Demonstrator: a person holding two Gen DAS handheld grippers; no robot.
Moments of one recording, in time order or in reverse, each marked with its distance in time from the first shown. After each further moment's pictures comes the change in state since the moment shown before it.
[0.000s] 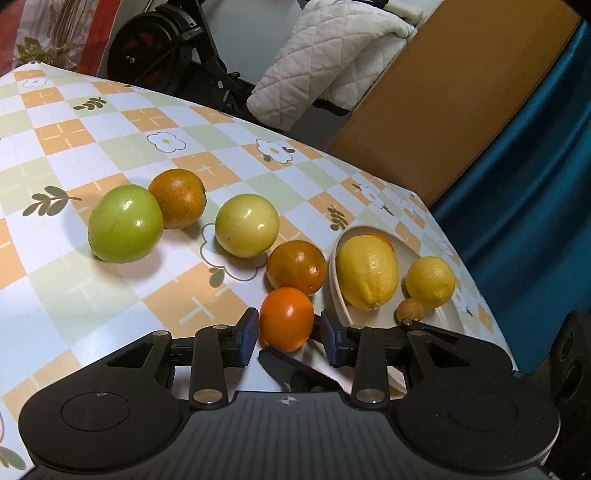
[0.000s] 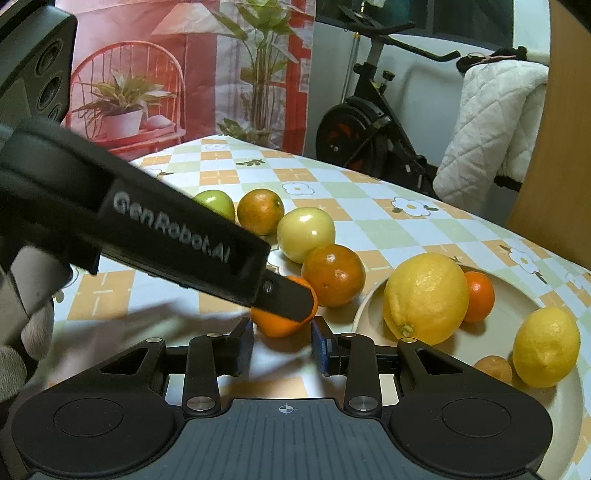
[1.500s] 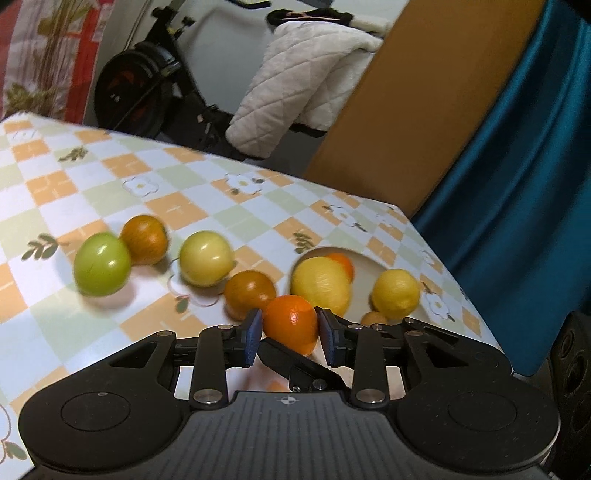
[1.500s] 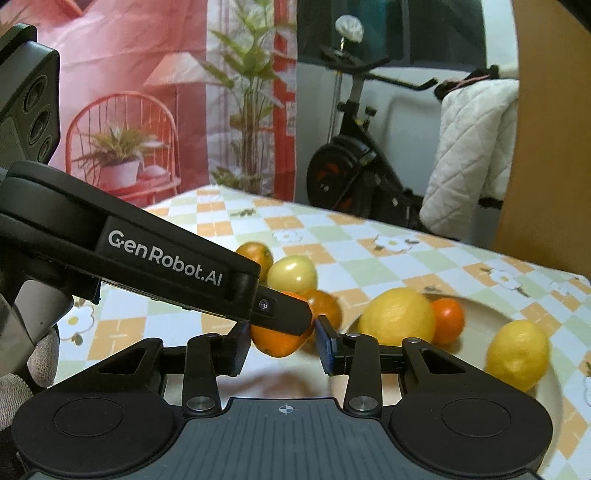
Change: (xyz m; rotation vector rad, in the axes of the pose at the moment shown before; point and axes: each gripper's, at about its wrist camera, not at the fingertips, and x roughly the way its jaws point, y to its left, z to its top) left arm -0.028 -0.046 0.003 0.094 -0.077 0.004; right arm -0.048 -0.016 -0.002 0.070 -0.160 -0.007
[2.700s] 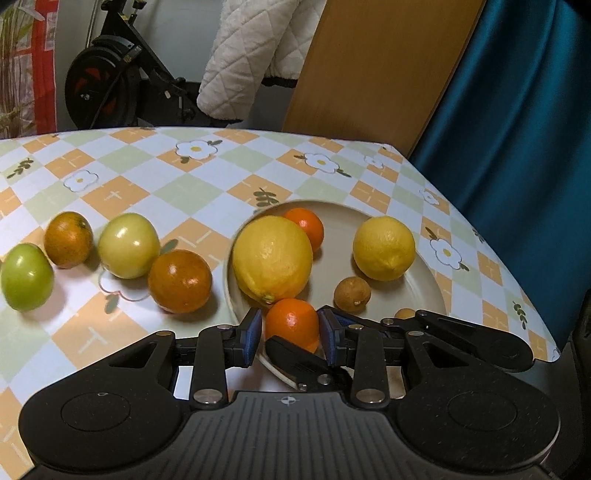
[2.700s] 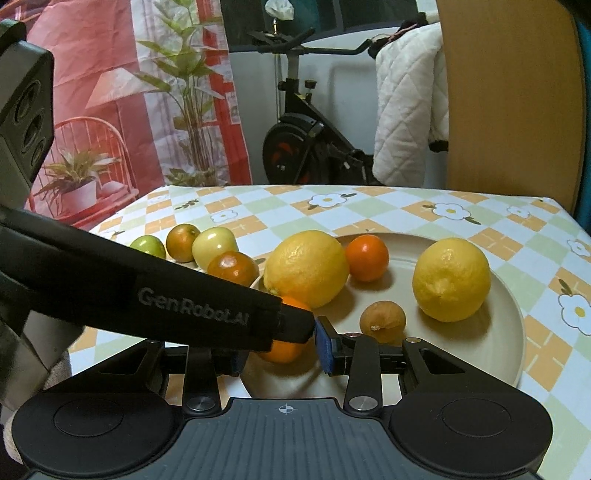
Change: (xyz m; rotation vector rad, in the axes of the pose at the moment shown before) left arm 0.059 -0.051 -0.001 0.145 0.145 0.060; right arm -0.001 -0.061 -0.028 0.192 0.063 -0.050
